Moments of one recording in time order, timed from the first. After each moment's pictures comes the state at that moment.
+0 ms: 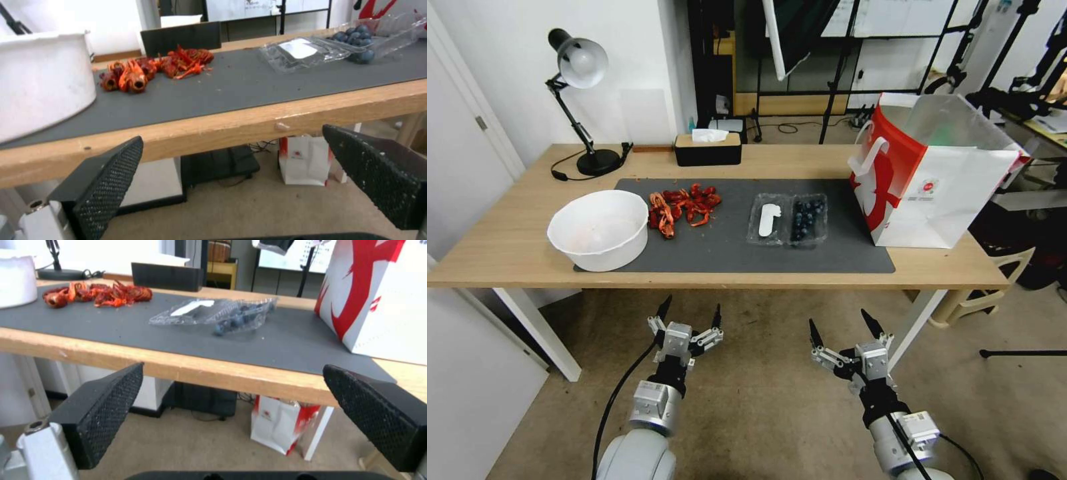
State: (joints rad) left arm 1.62 -1.42 -0.32 -2.06 0.01 -0.04 -0.09; right arm -1.82 1.56 0.52 2.22 -0.08 0.09 -0.16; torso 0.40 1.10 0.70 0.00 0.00
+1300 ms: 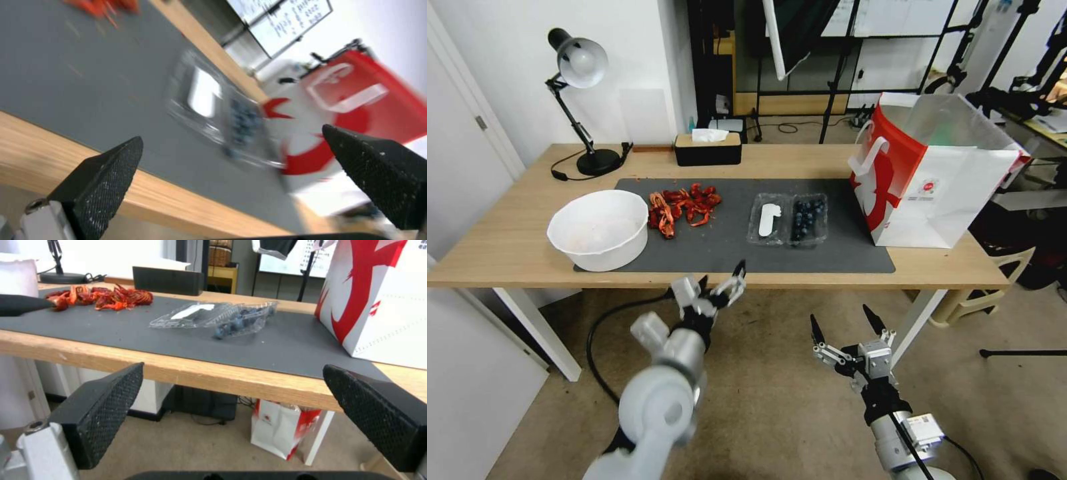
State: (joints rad) left arm 1.28 -1.45 -0.22 -2.14 -1.07 0.30 -0.37; right arm -1.81 1.55 0.52 2.21 -0.08 0.11 -0.17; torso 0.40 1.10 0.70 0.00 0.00
